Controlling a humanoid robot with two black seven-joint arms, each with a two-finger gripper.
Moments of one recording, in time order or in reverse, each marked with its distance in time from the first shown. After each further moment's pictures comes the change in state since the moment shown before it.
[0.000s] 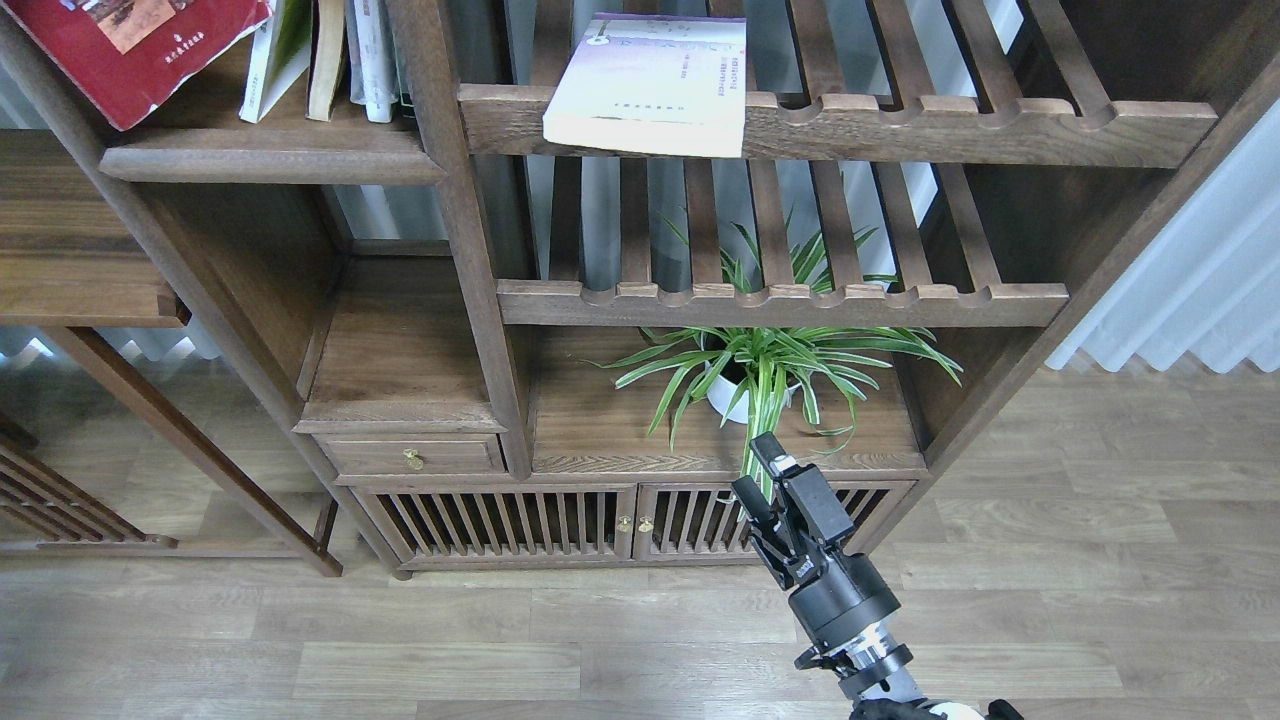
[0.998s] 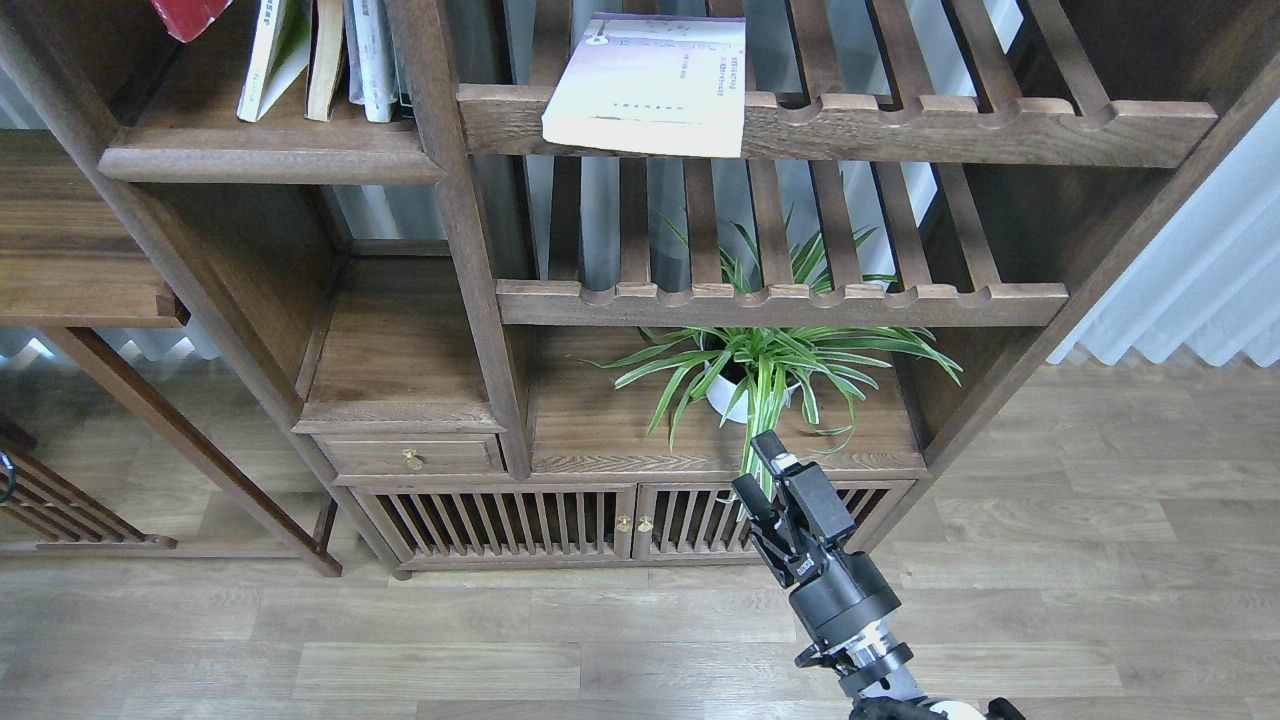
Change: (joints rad) left arm -0.182 -0.087 0.044 0.104 0.240 0.000 0.005; right arm 0.003 0.000 0.012 0.000 0.005 0.000 0.001
